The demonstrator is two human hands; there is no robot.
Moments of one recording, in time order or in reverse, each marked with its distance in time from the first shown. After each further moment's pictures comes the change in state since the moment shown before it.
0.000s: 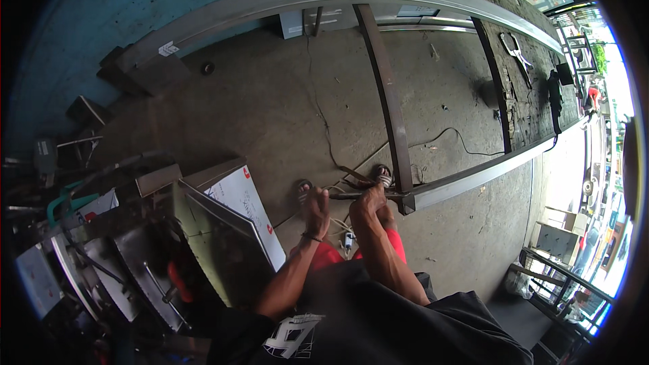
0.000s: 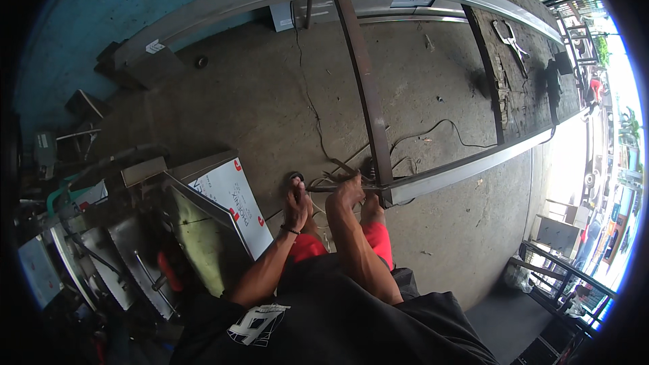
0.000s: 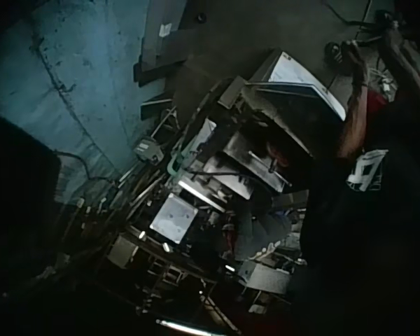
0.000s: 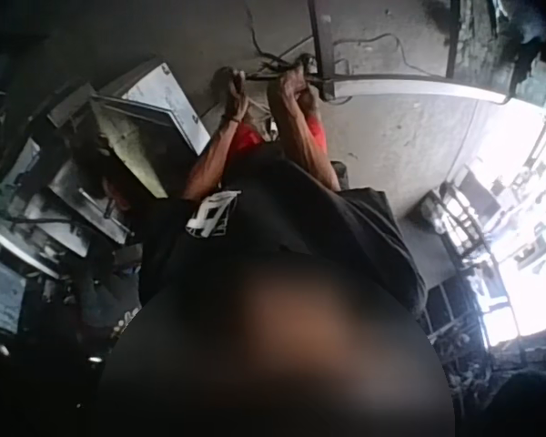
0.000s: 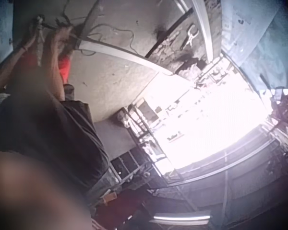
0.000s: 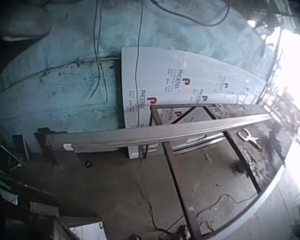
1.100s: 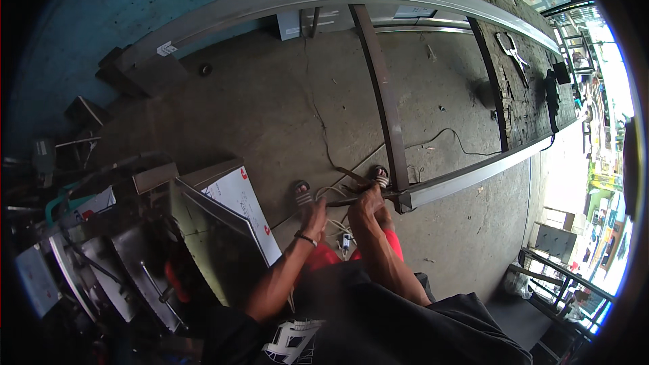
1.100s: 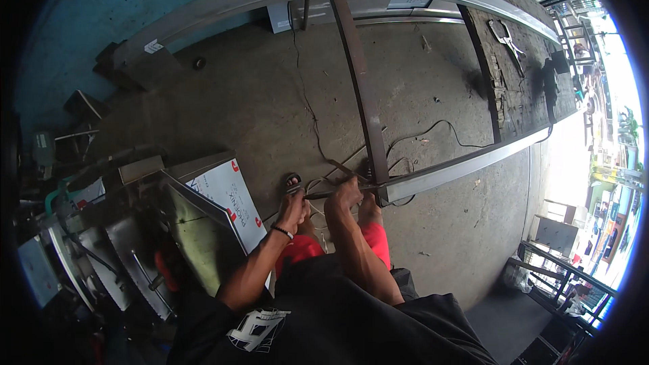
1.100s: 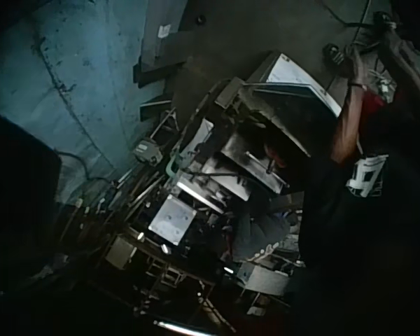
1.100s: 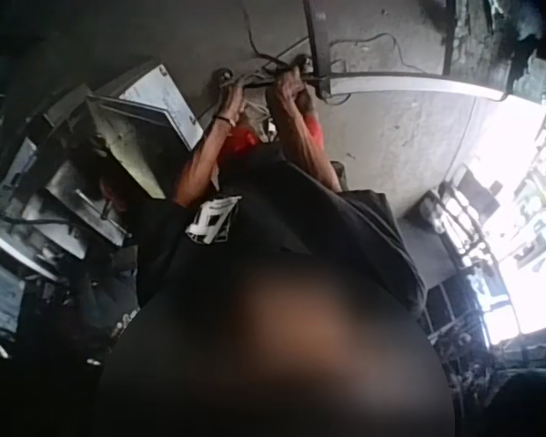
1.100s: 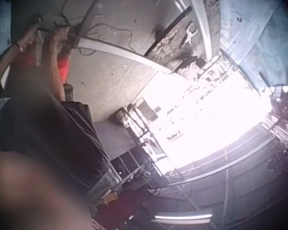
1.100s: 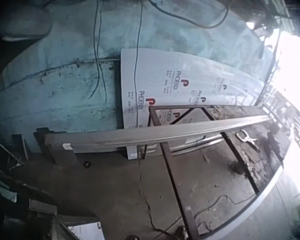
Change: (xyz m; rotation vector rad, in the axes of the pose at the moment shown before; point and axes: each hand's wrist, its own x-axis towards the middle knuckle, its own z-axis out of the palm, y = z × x) left_hand 0.011 -0.003 -0.009 -0.115 -0.212 -0.351; right_hand 0.027 0.010 -0.022 0.060 -0.103 0.040
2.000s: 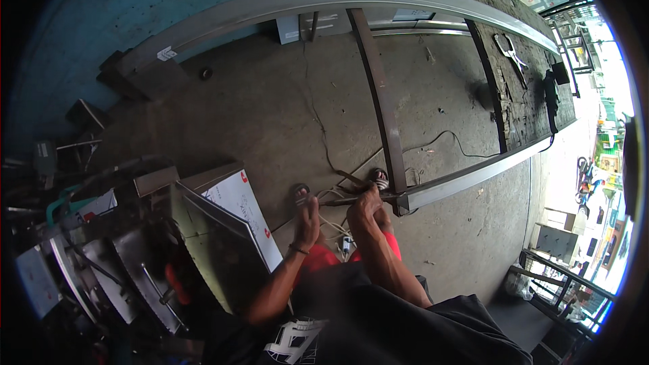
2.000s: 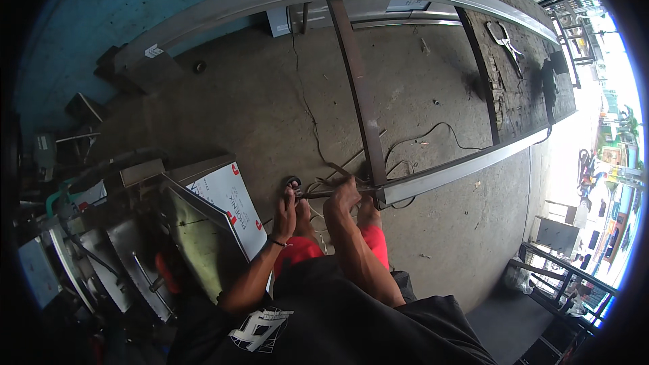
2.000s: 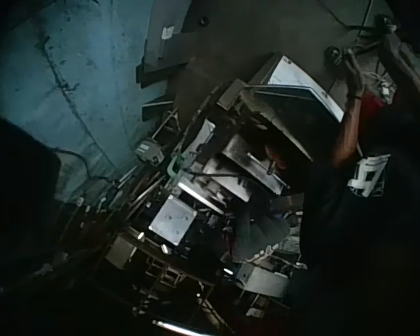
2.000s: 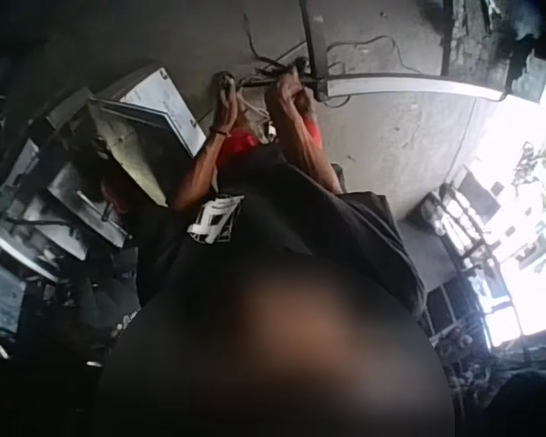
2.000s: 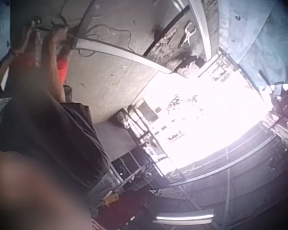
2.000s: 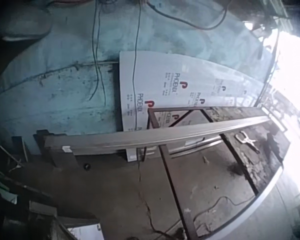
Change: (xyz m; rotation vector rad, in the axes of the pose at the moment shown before) left_hand -0.036 0.017 -0.019 -0.103 -0.026 0.197; right_hand -0.008 0.015 0.030 -0.504 0.252 -0.521
